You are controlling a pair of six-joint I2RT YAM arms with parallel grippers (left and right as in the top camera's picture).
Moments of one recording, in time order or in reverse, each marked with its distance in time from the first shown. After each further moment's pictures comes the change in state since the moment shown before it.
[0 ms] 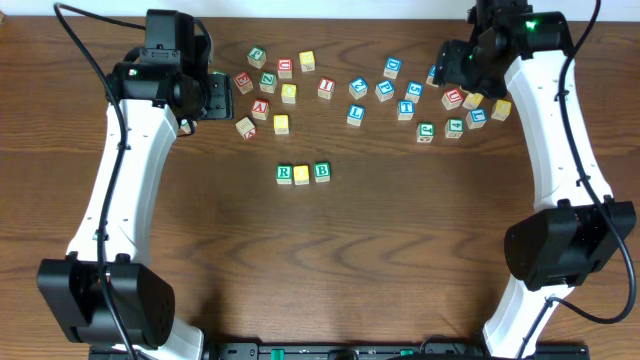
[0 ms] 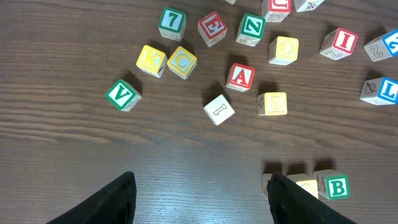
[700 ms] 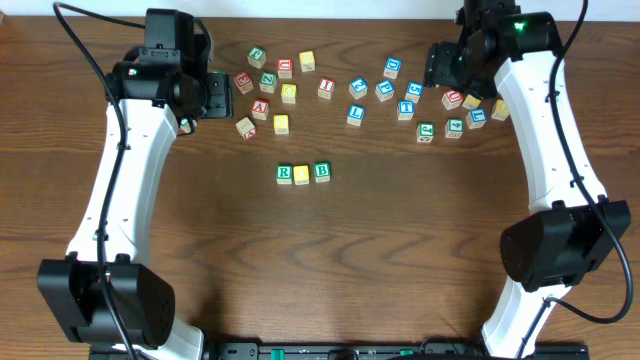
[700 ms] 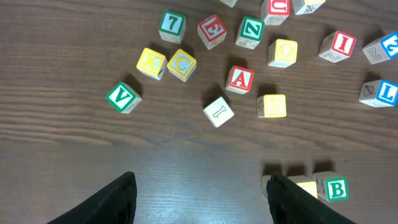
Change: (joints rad) left arm 0.000 0.000 0.006 0.000 0.000 0.000; right arm 0.034 0.000 0.000 0.000 0.000 0.000
